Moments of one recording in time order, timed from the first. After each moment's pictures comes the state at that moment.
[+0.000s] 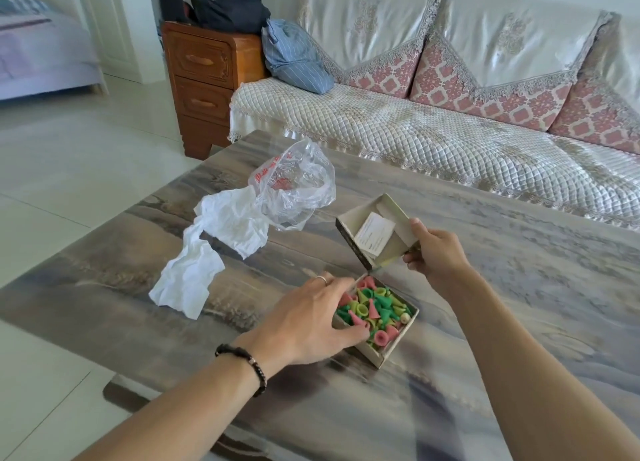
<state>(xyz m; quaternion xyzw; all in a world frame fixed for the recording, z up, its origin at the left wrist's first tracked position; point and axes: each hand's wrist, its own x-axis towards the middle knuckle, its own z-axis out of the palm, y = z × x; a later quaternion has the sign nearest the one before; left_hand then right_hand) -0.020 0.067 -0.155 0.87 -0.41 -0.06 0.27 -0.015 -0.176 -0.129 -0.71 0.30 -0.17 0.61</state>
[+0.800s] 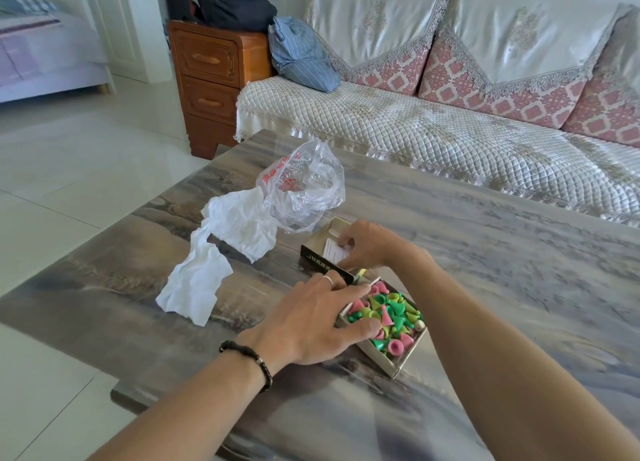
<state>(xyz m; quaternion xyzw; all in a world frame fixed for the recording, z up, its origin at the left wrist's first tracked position) -0.002 0.072 -0.158 0.87 -0.42 -0.10 0.21 0.052 -0.105 -0.120 -0.99 0.01 0.10 0.08</state>
